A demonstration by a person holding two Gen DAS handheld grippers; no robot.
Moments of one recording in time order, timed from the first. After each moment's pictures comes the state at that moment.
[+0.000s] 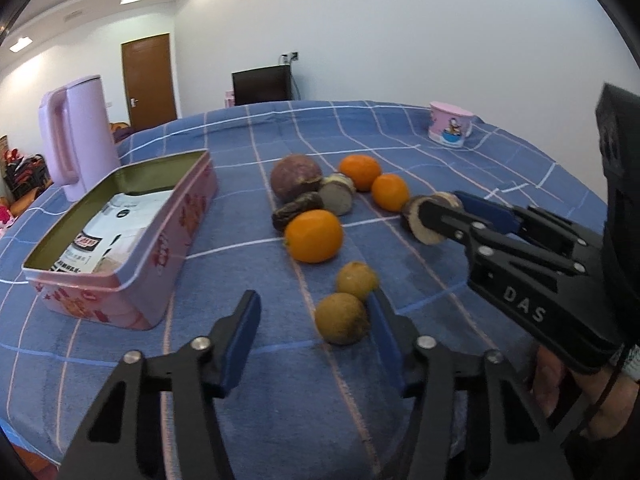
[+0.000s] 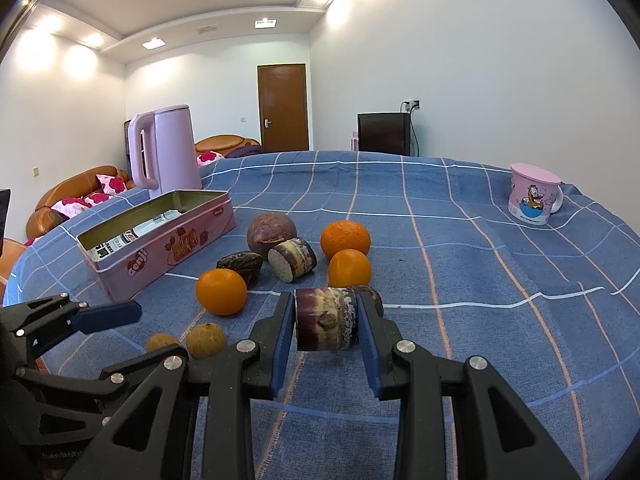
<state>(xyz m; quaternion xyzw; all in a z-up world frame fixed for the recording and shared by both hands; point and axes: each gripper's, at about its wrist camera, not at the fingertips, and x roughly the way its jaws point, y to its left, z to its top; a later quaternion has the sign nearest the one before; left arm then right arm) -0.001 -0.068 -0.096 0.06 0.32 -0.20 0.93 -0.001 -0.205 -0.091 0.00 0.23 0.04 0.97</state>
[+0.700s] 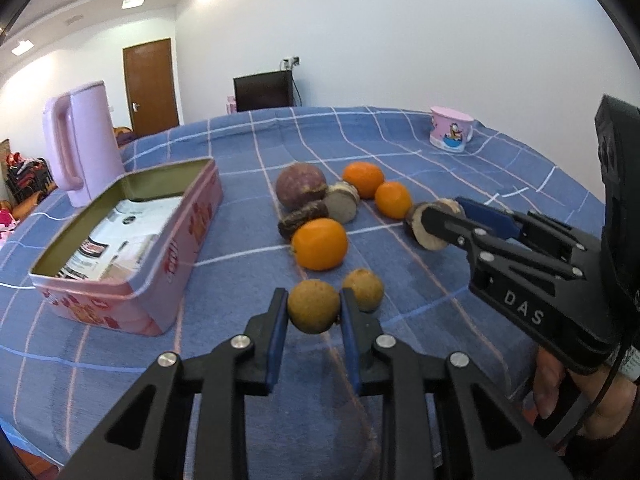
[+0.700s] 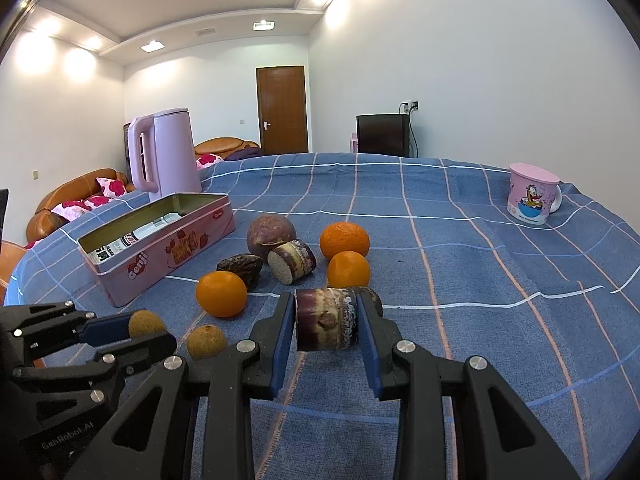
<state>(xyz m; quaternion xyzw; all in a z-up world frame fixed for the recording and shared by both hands) -0.001 -0.061 -0.089 0.06 0.30 -0.19 0.93 -0.002 -0.205 -0.090 0.00 0.23 0.04 0.97</state>
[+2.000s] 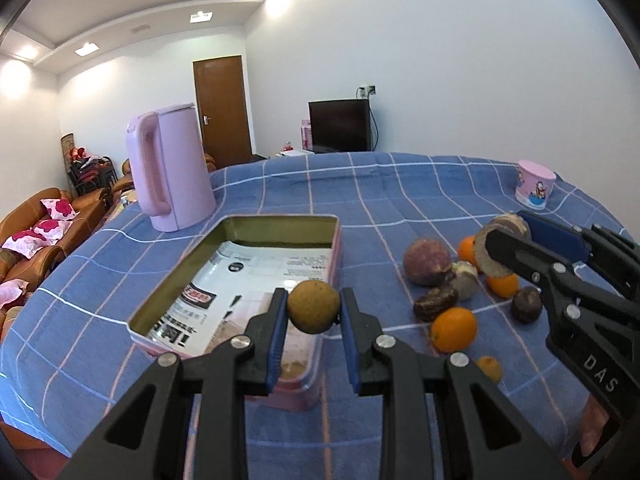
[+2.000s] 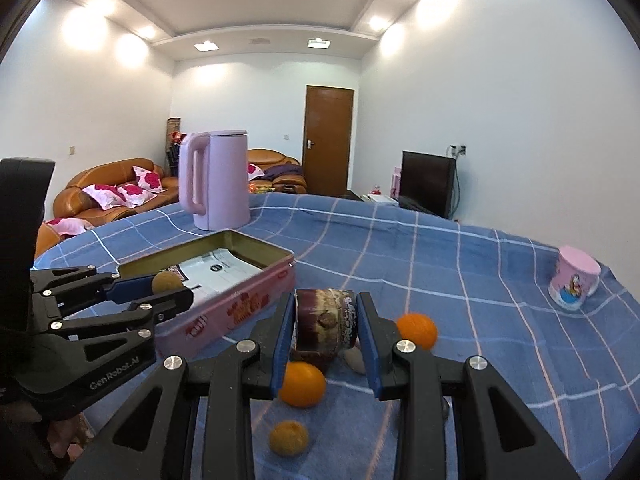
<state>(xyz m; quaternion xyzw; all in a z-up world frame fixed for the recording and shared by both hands) 0.040 -0.002 -0.049 0.05 0.26 -0.06 0.96 0.025 -0.139 -0.041 -0.07 0.17 0.12 0.98</state>
